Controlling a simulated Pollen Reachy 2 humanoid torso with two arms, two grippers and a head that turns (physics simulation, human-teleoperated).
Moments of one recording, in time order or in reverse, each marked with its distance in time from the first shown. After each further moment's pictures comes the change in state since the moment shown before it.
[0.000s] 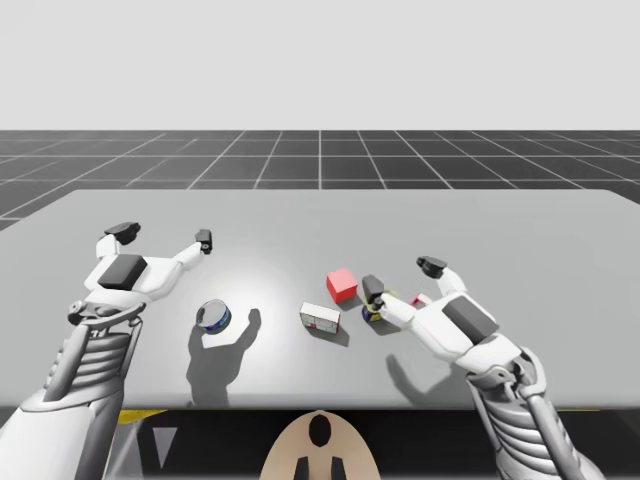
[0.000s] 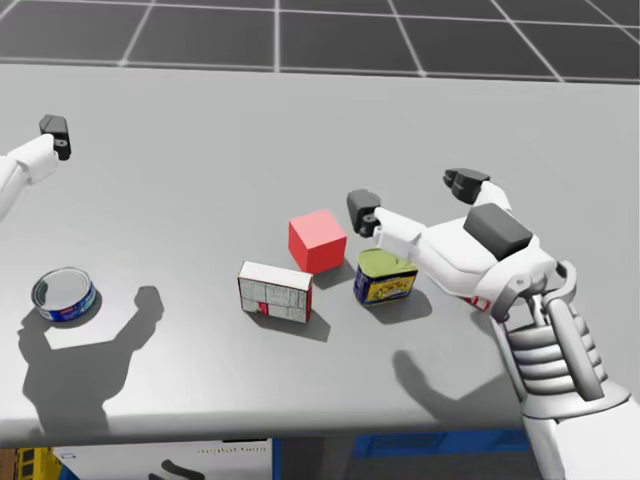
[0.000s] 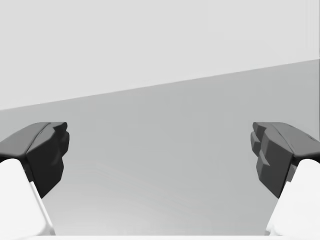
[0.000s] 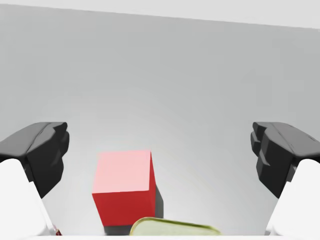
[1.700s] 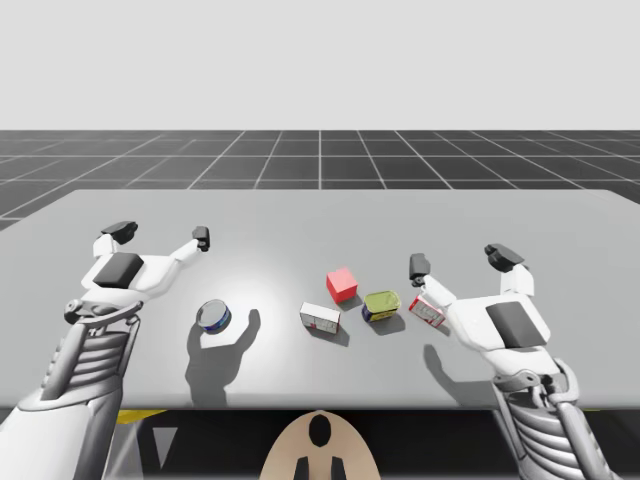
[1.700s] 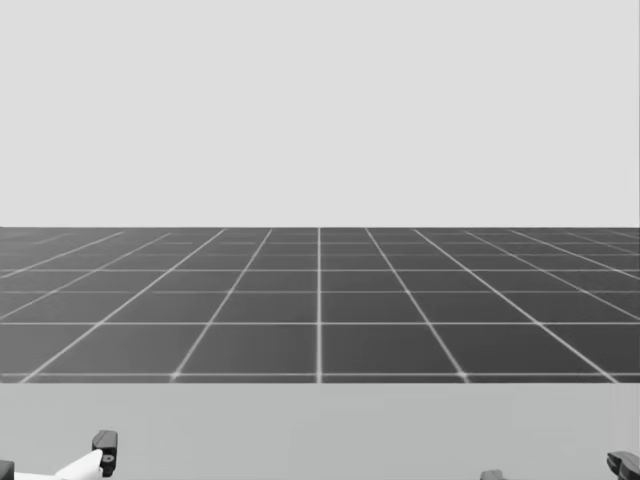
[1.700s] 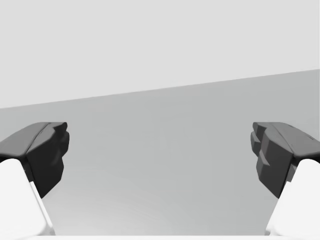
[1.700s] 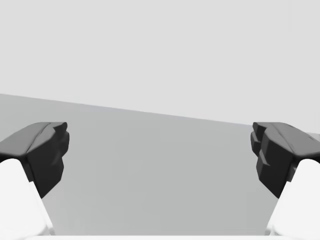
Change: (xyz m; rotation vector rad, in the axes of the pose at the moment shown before) left arm 0.002 0.003 -0.001 0.011 -0.011 0.035; right arm -0.007 -0.031 0.019 -0.339 -0.276 0.224
